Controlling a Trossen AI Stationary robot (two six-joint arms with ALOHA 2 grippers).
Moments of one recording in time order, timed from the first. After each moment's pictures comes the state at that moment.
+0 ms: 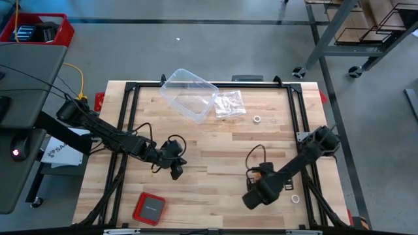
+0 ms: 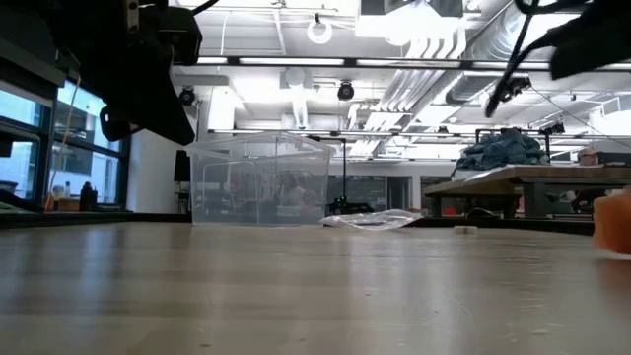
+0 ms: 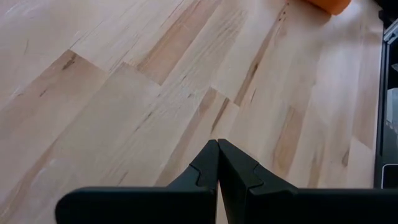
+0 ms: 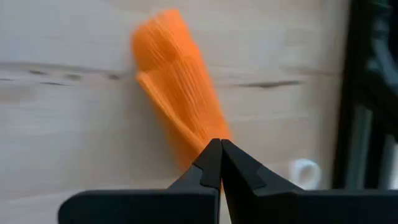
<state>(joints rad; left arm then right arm) -0.41 1.33 0.69 -0.20 -0.31 -0.90 0.67 1.92 1.44 -1.43 -0.06 2.18</state>
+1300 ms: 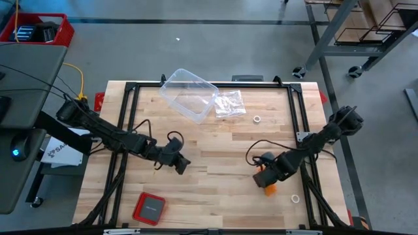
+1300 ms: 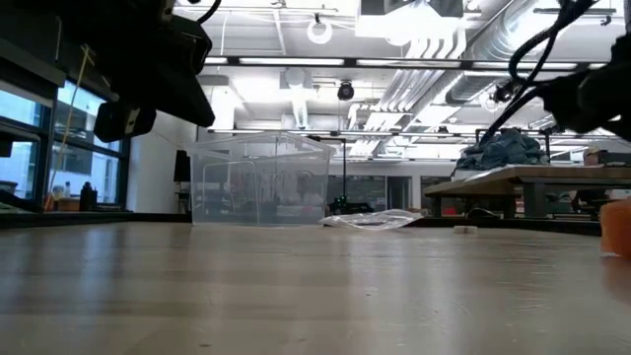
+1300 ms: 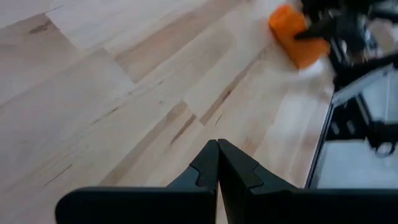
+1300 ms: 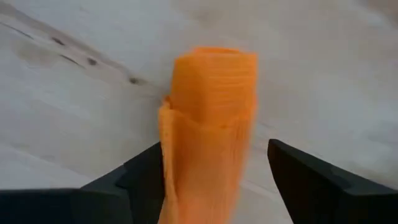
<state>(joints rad) -0.37 1.33 0.69 -0.10 -0.26 -1.19 0.59 1.52 0.84 -0.85 -0.04 1.70</state>
